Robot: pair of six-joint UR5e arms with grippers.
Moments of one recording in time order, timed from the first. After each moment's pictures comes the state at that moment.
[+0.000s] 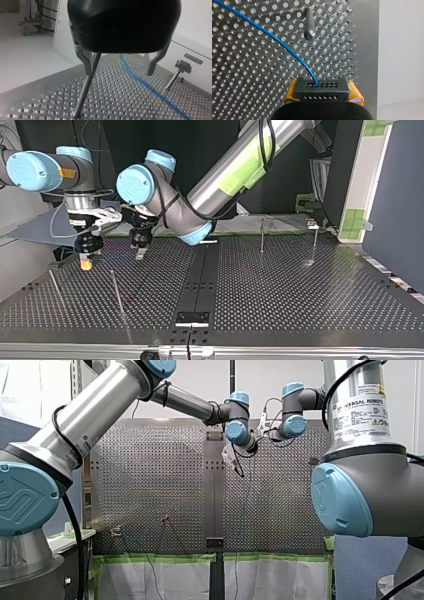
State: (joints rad) left arm -0.80 -2.22 -1.01 -3.11 -1.95 -2.26; right arm 1.87 -1.38 1.62 -0.32 1.50 1.74
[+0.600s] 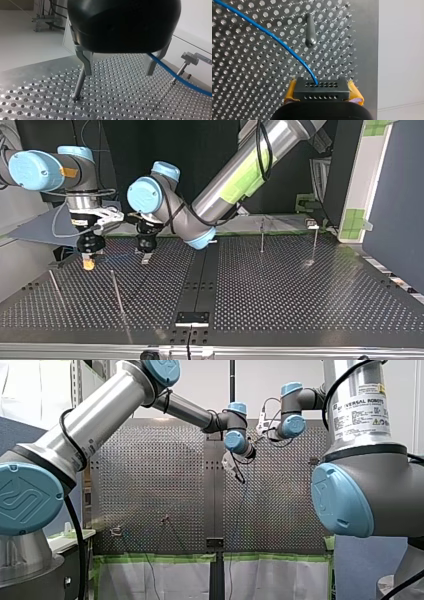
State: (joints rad) left arm -0.77 -2.26 -1.01 -3.05 -1.92 -2.32; right arm 1.88 -1.38 1.62 -0.32 1.50 1.74
